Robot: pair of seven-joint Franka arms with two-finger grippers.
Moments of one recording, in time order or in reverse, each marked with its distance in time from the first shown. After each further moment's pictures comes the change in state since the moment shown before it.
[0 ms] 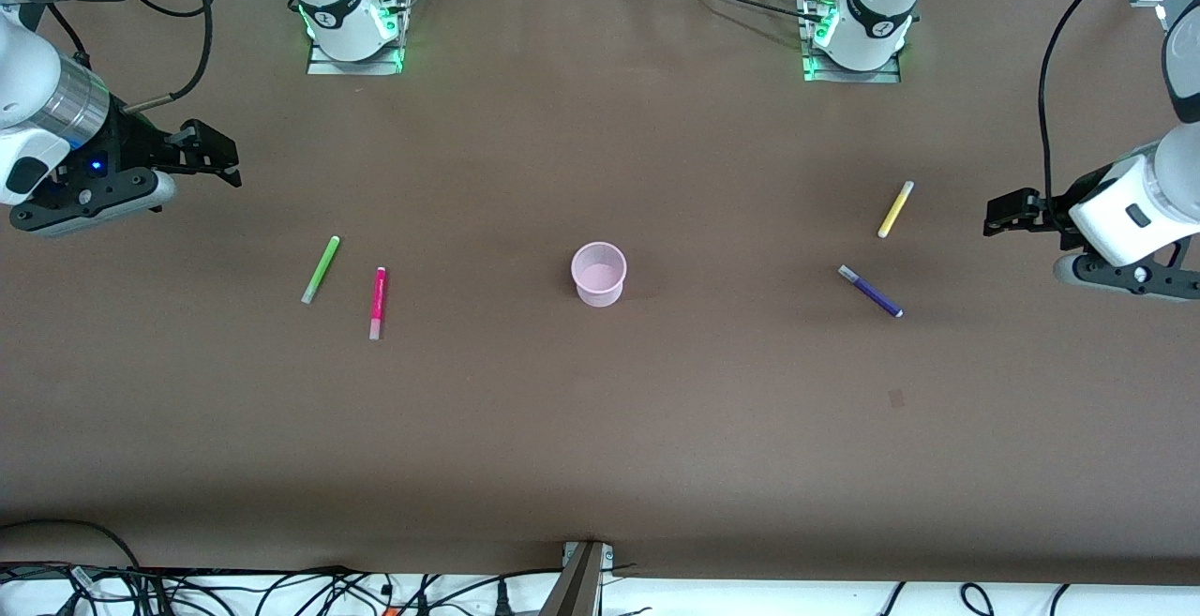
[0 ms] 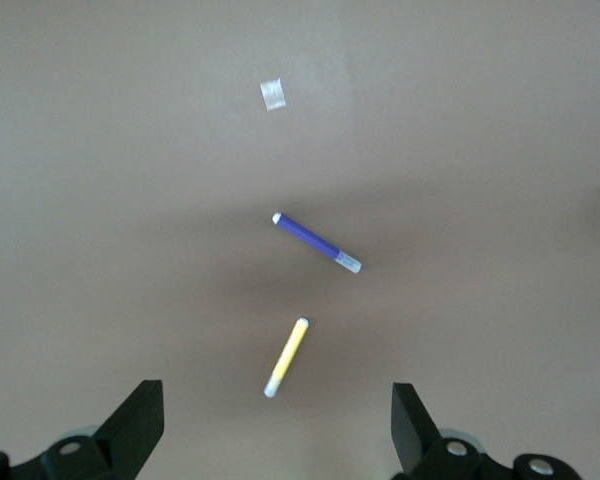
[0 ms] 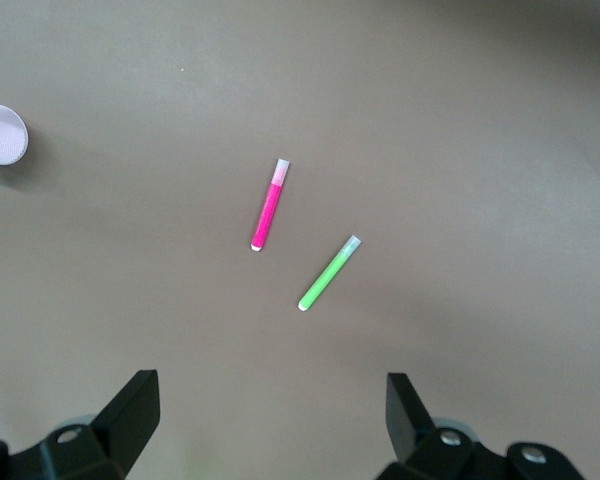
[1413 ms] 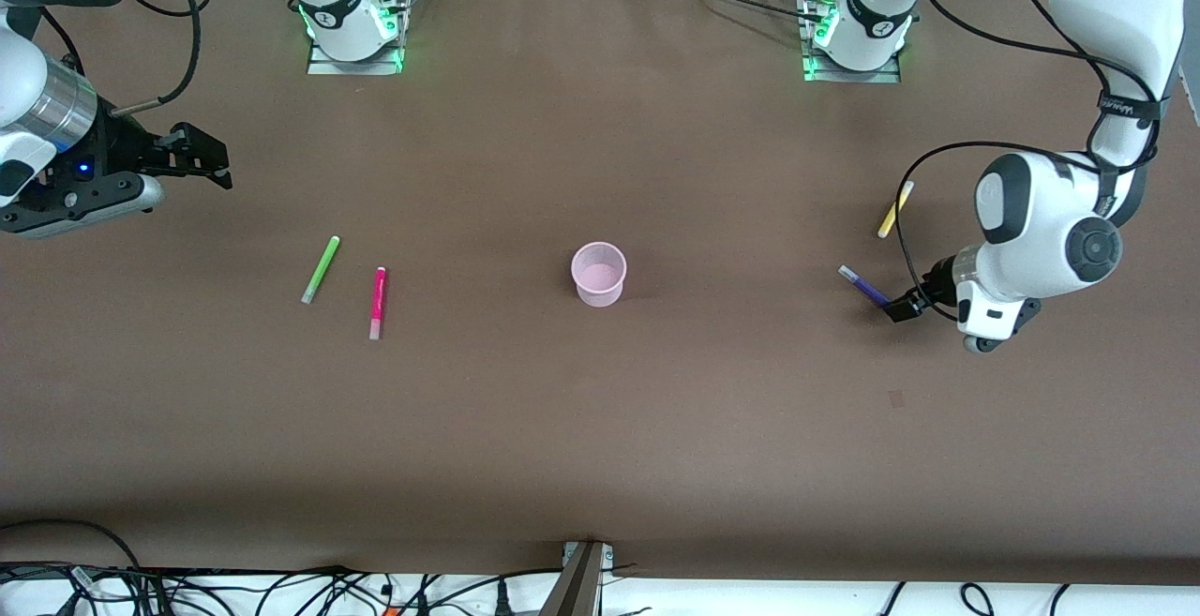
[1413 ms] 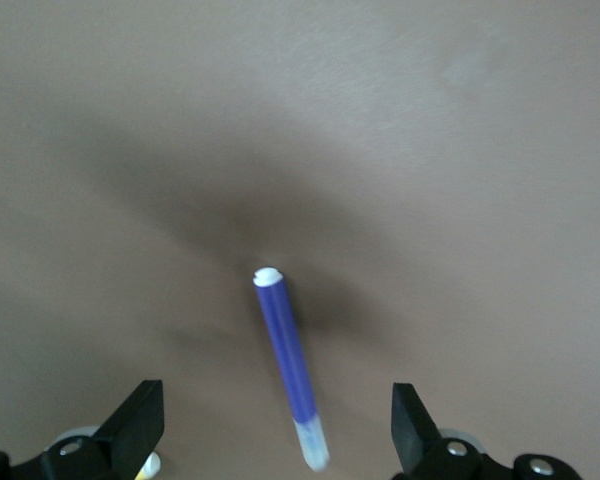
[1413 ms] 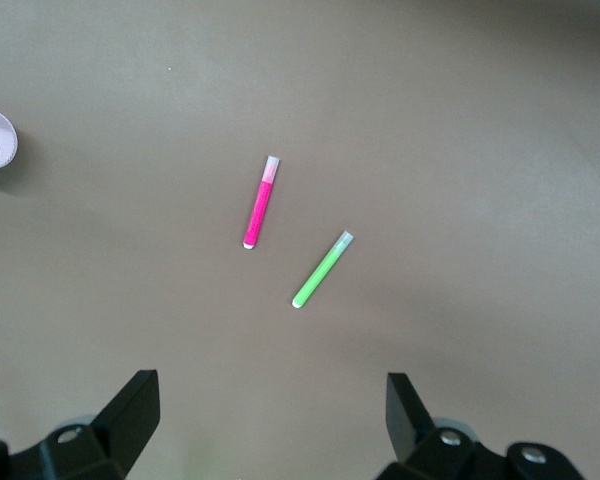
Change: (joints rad) left arm 0.031 0.200 0.007 -0.507 -0.030 0.734 -0.705; right arm -0.006 0.001 -0.014 -0.003 0.000 0.000 0.002
